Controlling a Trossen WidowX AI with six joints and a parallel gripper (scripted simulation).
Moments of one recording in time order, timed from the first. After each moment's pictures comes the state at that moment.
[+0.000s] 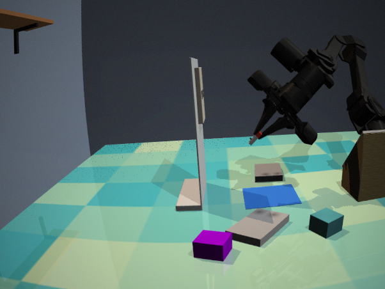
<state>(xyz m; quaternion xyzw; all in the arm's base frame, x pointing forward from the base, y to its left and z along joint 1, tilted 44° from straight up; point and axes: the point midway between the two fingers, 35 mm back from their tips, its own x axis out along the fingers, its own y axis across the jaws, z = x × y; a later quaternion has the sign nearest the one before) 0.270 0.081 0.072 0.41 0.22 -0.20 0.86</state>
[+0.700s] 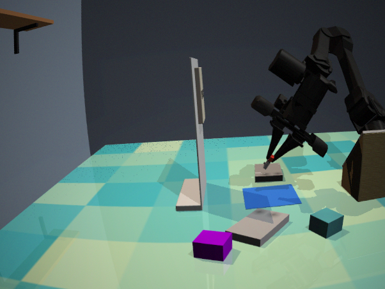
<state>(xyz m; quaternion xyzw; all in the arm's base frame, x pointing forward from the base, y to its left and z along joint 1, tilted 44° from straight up) 0.257 0.046 0.037 0.36 0.17 -0.35 0.85</state>
